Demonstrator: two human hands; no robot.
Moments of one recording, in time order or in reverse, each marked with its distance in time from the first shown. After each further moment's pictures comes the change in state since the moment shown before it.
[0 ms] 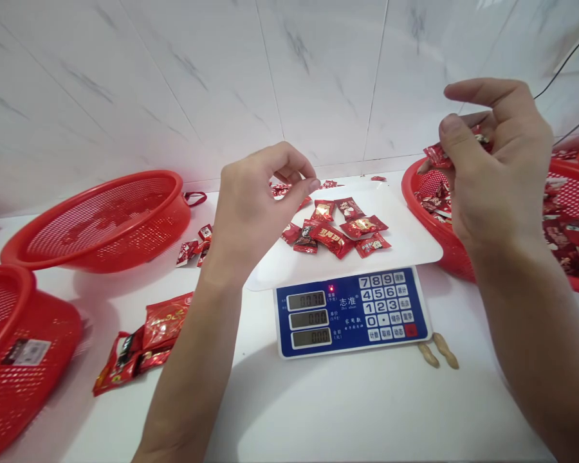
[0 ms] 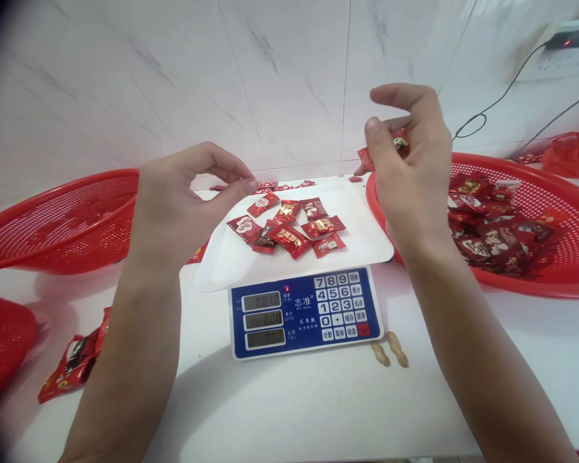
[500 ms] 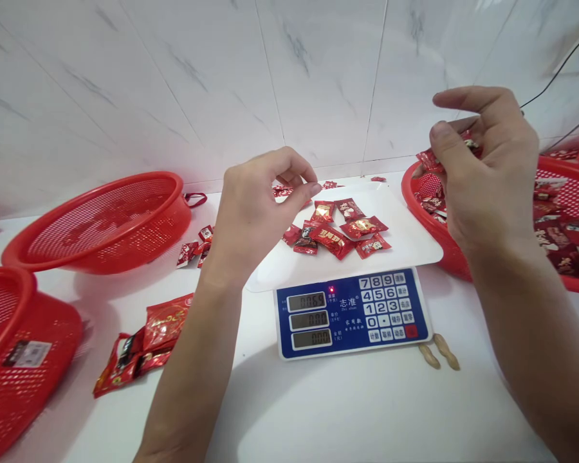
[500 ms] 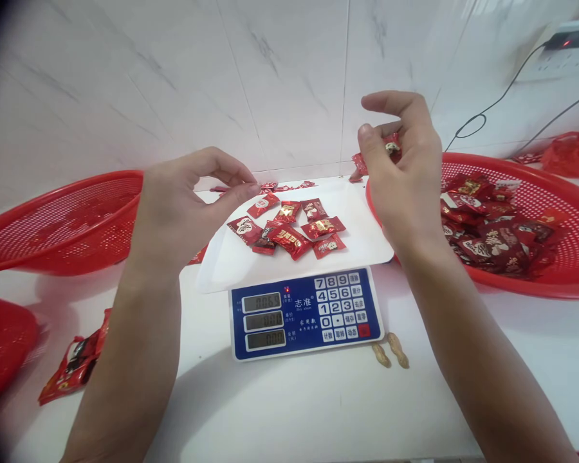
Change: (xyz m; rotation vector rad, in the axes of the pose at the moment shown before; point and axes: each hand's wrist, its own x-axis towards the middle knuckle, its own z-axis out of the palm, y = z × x) left_hand 0.000 0.001 -0.001 0.021 -0.033 -0.019; right_hand -0.003 -0.004 0.002 -0.048 -0.024 0.028
